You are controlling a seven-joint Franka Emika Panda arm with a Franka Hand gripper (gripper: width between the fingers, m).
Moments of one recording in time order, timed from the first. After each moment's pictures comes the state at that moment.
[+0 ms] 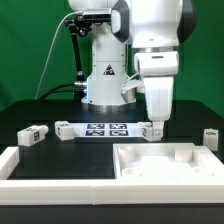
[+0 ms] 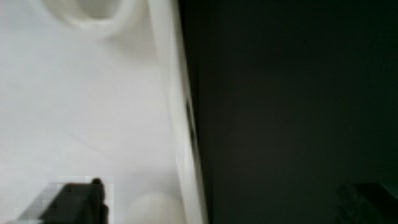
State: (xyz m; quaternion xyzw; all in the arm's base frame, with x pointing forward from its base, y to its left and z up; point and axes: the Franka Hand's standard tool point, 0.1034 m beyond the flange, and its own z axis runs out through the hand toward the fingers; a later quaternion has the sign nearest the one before) arm 0.475 0.079 0.054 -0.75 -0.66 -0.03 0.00
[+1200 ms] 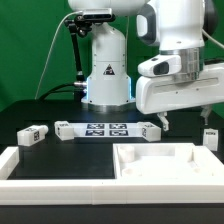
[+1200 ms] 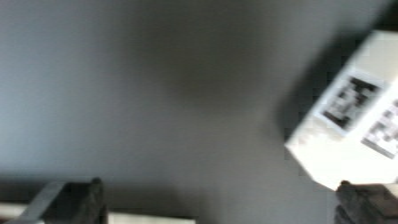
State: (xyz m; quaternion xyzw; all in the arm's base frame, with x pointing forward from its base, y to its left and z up) arm 0.437 0.156 0.046 -1.00 -0.02 -0.01 0.06
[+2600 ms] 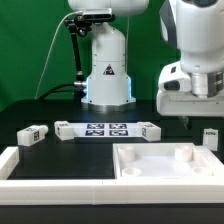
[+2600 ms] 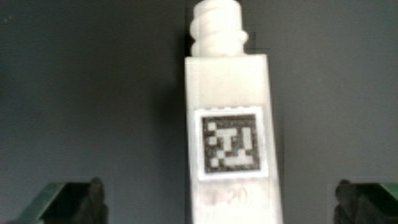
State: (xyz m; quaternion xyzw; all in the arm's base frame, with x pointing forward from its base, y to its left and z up) arm 0.427 0.193 0.034 -0.94 0.18 0.26 0.09
